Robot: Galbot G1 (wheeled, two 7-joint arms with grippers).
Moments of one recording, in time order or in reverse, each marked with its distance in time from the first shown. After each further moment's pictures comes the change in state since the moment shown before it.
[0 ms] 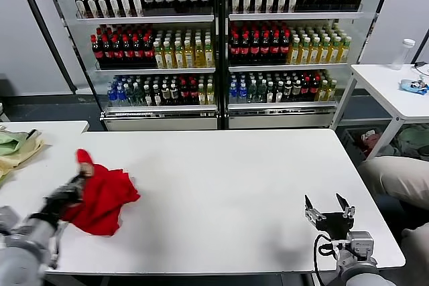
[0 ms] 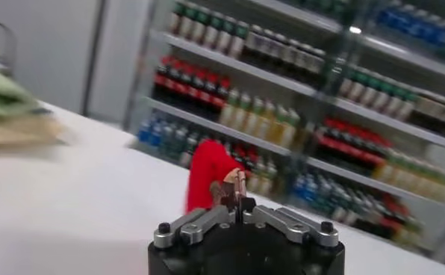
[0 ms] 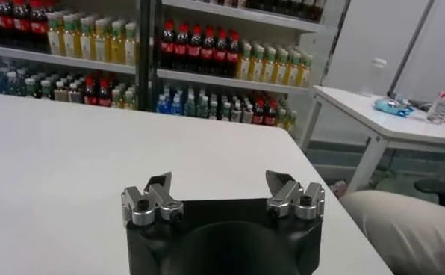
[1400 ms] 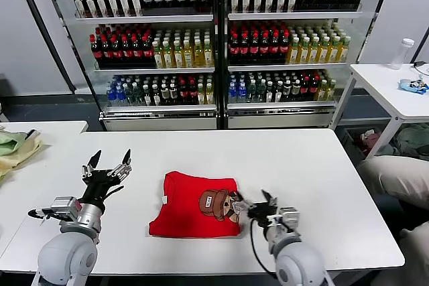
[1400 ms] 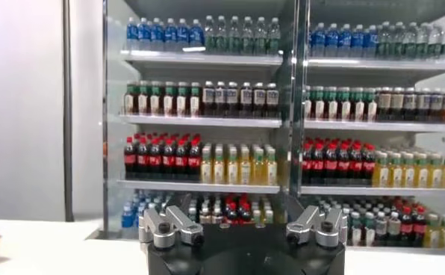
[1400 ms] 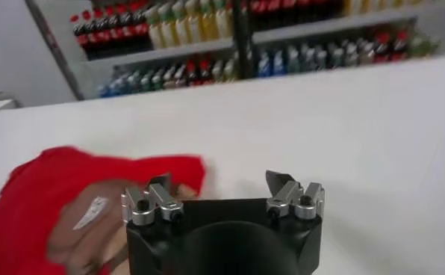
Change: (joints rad) left arm -0.149 -0.042 0.263 0.088 0.511 -0.269 0.024; right arm 0.343 0.065 -0.434 -0.236 0.288 -0.067 0.119
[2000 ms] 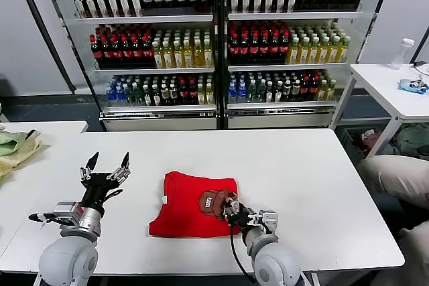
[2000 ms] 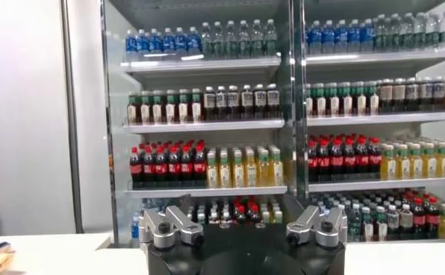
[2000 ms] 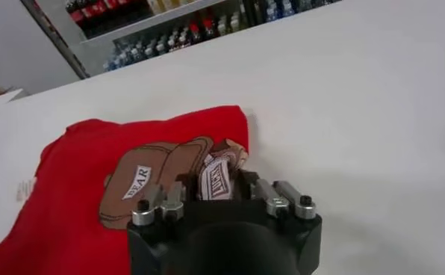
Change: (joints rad) left arm 0.018 -0.004 0.004 0.024 0.074 -0.051 0.018; right arm 0.059 0.024 -0.119 -0.055 0.200 -0.007 0.176
